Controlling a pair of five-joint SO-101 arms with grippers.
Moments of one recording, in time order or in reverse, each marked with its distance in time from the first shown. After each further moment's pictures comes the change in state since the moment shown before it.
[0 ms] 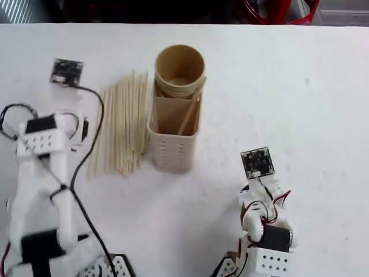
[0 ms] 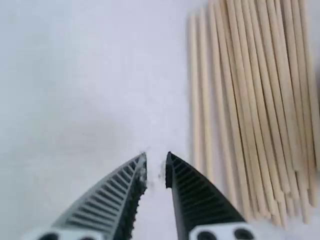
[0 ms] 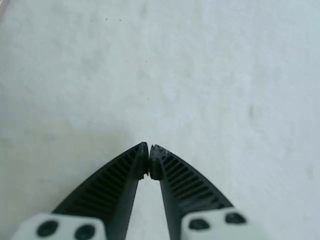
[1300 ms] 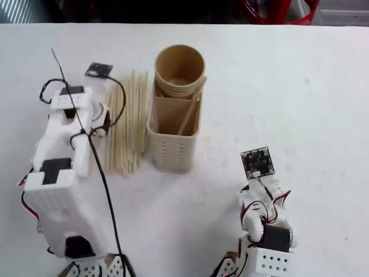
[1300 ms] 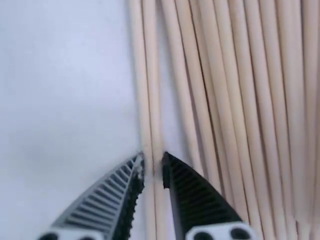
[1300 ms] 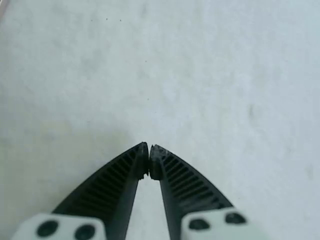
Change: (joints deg) left arm 5.7 43.6 -30.5 9.4 2.8; right arm 0.0 0.0 0.0 0.0 0.0
